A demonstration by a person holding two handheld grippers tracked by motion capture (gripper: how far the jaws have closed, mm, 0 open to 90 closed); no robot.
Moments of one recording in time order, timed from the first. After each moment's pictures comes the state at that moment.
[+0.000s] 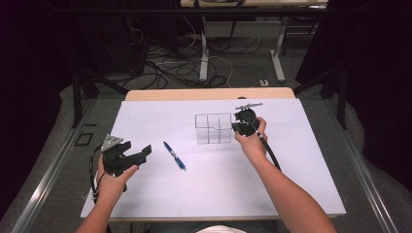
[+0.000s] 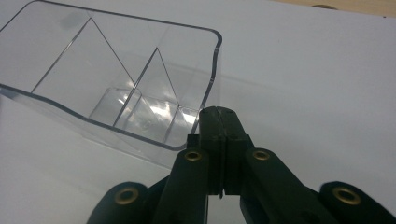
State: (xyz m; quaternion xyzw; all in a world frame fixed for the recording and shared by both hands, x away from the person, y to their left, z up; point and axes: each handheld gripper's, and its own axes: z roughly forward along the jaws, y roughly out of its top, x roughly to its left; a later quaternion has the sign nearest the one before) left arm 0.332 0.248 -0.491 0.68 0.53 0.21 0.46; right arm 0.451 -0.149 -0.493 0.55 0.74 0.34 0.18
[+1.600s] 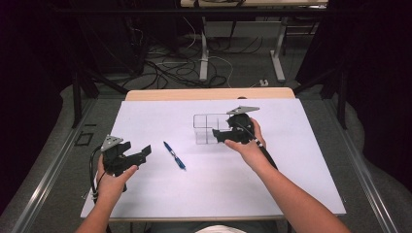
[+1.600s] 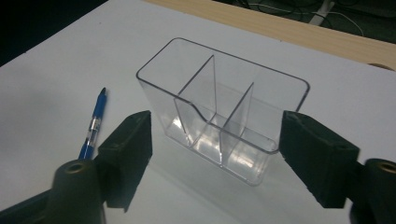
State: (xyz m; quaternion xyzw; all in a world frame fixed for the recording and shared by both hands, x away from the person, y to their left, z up) left arm 0.333 0.249 -0.493 0.68 0.53 0.21 0.45; right arm 0.406 -0.124 -0.459 0.44 0.77 0.42 0.18
